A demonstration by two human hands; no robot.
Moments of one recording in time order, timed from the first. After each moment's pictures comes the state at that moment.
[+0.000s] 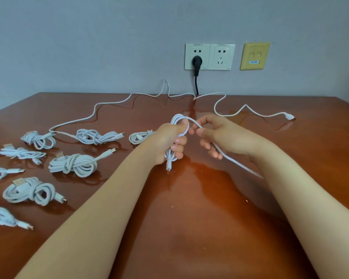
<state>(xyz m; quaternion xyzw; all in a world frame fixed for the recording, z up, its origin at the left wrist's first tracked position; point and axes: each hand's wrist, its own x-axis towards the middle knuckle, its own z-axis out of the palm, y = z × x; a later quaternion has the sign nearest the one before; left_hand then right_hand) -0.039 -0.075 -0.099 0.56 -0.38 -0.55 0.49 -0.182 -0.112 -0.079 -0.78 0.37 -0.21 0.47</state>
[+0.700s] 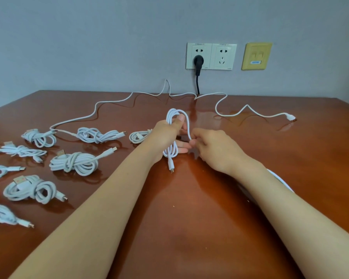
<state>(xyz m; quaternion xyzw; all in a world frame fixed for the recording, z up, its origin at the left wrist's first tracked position) -0.034 -0.079 -0.106 0.58 -0.39 -0.47 0.54 -0.168 -0.108 -0.110 -0.88 0.39 -0.20 0.15</state>
